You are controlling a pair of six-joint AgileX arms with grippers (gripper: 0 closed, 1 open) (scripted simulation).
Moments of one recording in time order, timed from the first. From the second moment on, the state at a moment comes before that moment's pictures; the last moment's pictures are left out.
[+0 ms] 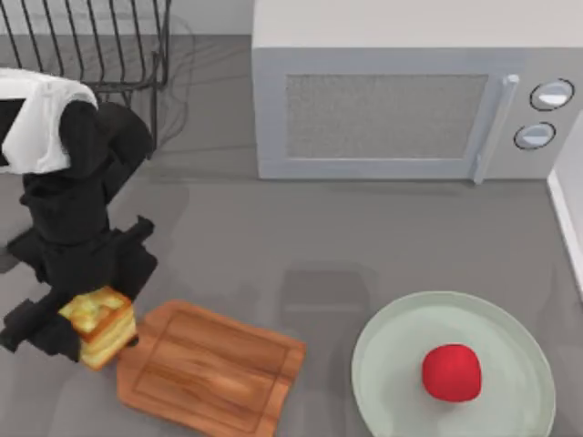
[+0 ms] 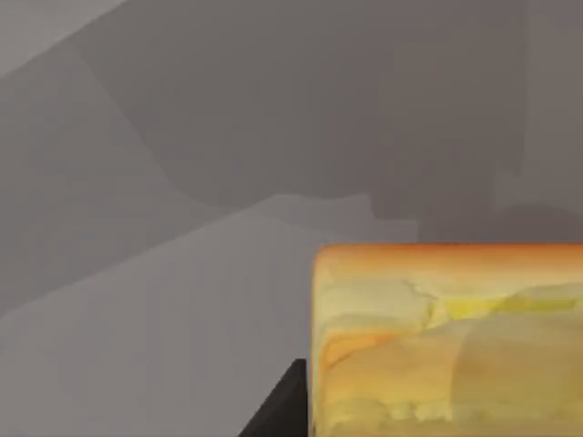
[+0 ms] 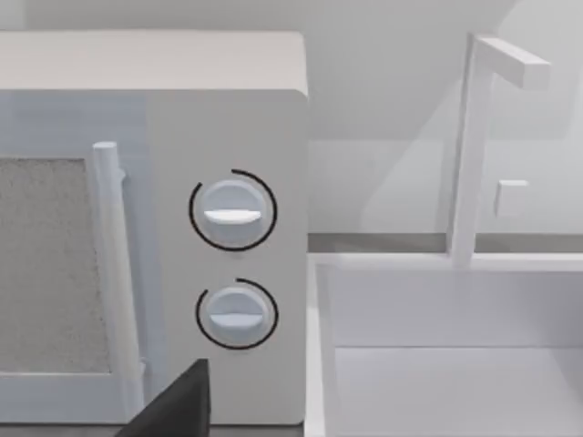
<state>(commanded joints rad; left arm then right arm) -0.34 1.81 1.11 -1.06 -0.01 -1.31 0.00 0.00 0.00 0.00 0.00 0.00</state>
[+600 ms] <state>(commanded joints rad) -0.60 1.71 1.11 -1.03 0.00 -2.09 0.00 0.00 0.00 0.00 0.00 0.00</state>
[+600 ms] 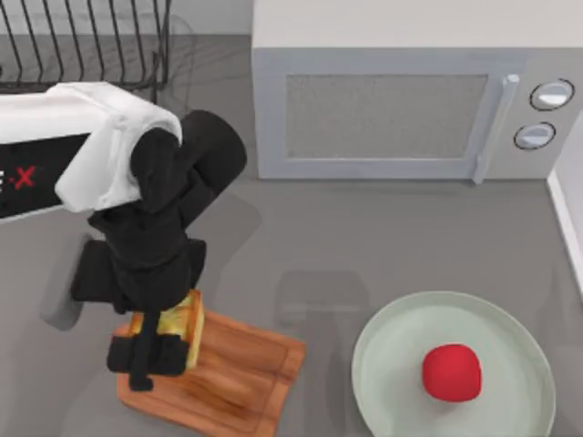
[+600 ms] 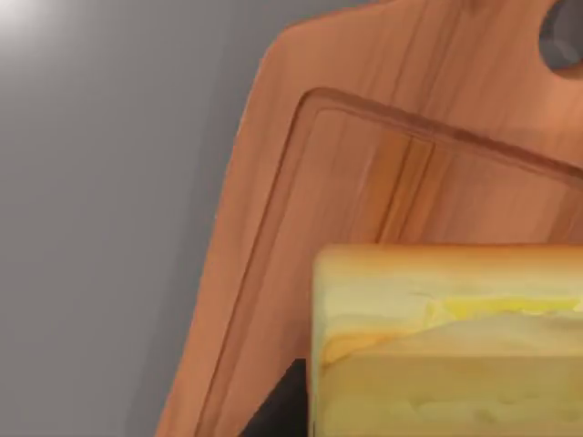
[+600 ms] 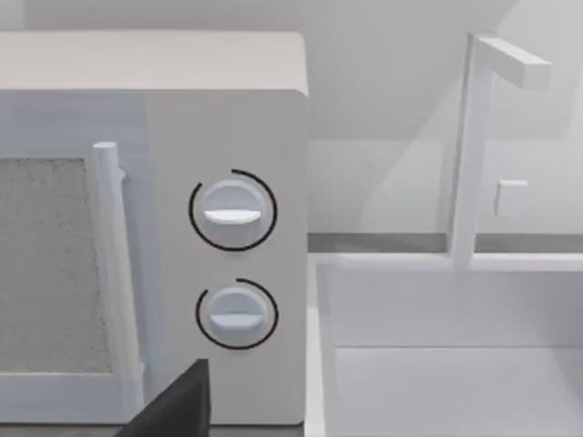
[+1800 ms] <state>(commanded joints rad) -0.65 1.73 1.05 -0.89 0.00 -2.20 0.00 0.00 0.00 0.00 0.00 0.00</state>
